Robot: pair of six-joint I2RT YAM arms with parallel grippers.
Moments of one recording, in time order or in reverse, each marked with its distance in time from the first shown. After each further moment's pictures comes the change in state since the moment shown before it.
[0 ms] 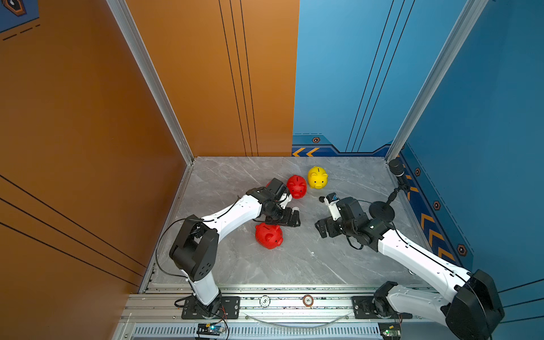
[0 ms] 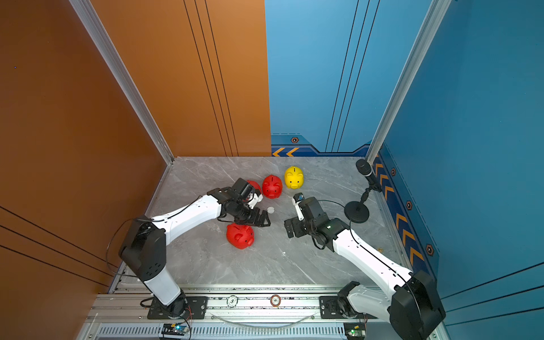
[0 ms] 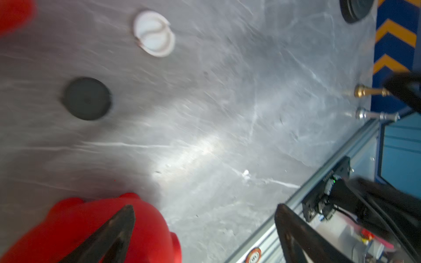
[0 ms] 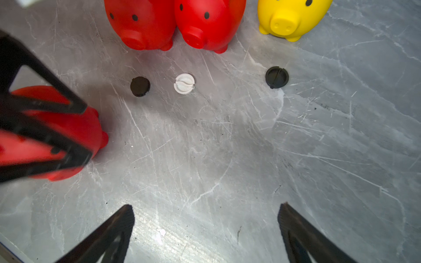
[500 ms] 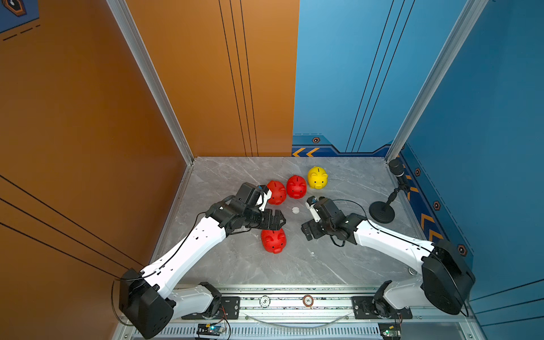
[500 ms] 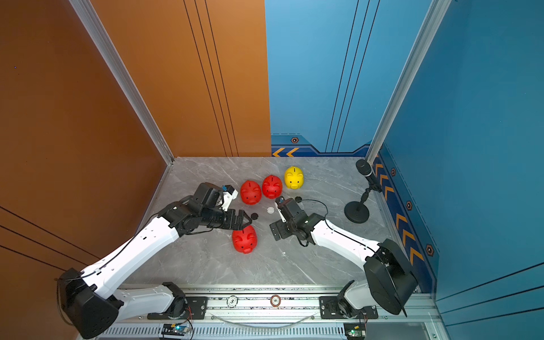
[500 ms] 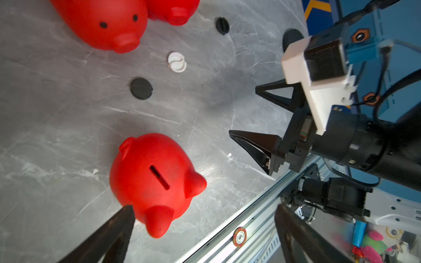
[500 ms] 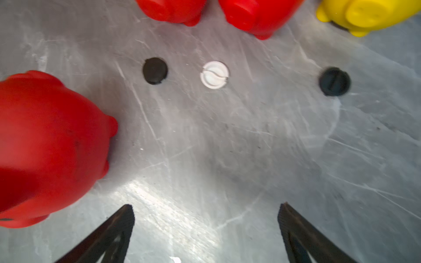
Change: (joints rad) left arm 0.080 -0.460 -0.185 -0.079 -0.093 -0.071; right arm 0.178 0.264 0.106 0.072 0.058 0.009
